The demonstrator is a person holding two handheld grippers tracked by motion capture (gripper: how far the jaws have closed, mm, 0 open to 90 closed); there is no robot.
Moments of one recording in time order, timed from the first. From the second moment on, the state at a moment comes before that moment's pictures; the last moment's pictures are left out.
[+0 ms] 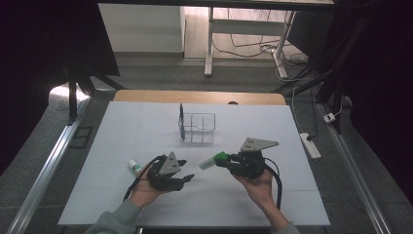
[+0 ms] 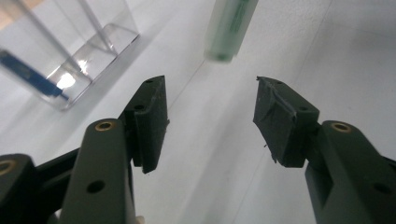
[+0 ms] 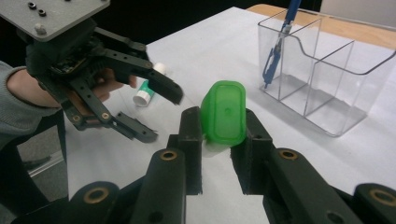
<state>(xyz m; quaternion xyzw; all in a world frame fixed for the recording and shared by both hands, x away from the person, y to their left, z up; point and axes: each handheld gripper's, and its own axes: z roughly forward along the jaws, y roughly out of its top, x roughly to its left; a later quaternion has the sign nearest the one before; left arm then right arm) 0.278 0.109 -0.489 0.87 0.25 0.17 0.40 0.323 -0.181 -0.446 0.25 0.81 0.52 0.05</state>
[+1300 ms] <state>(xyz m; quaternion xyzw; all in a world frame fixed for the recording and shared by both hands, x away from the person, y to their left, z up) 0.232 0.203 -0.504 0.82 0.34 0.18 0.41 0.328 -0.189 -0.435 0.26 0.81 0.52 0.09</state>
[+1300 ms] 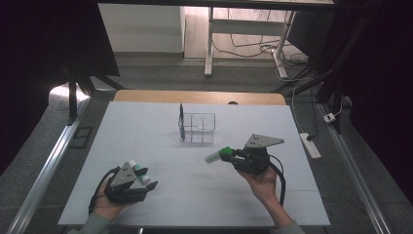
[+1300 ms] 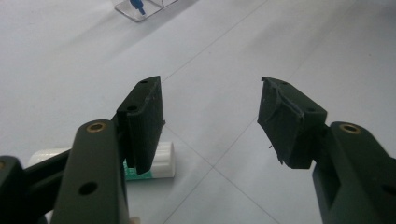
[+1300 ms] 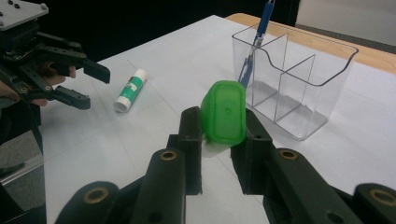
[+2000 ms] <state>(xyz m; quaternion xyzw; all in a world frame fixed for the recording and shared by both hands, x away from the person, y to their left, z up) 0.234 0.207 -0.505 0.82 0.35 0.18 0.41 0.360 -0.159 -0.405 0.25 0.81 0.52 0.11</state>
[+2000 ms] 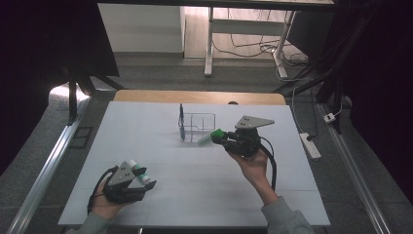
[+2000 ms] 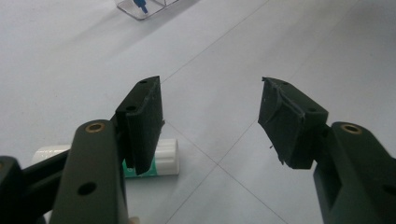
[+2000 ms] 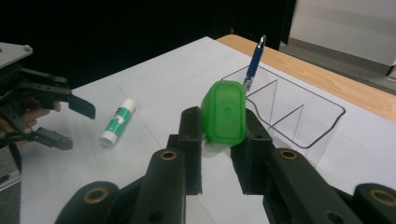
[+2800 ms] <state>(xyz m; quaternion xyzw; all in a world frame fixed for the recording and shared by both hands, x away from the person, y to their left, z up) 0.235 0.205 -0.508 0.83 0.35 0.17 0.41 0.382 -0.151 -0.393 0.26 0.80 0.53 0.11</state>
